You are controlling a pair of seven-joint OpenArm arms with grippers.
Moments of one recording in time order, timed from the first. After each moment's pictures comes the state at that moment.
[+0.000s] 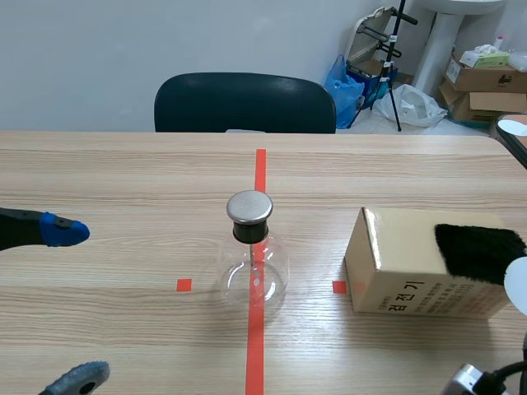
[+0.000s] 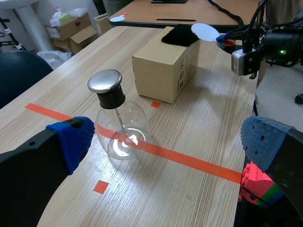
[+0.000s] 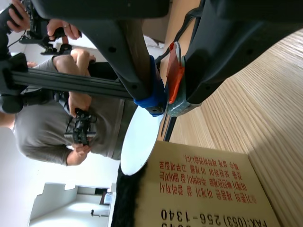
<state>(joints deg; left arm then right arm) 47.0 -41.9 -9.7 109.7 2.1 -45.1 -39.9 -35.2 -2.7 23.3 75.9 -81.8 -39.3 18.0</state>
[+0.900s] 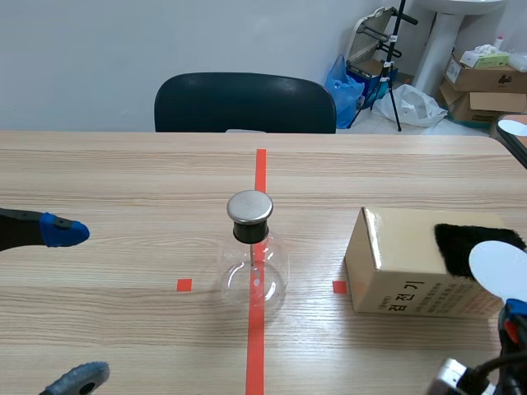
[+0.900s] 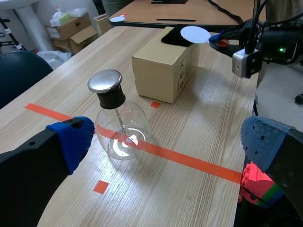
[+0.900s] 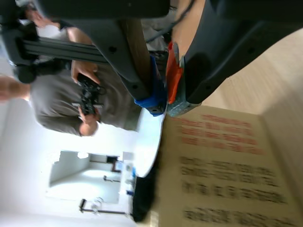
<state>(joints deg) 47.0 -41.9 -9.7 109.7 2.1 -45.1 -39.9 -35.3 -2.9 23.0 80.2 -84.0 -38.9 20.9</state>
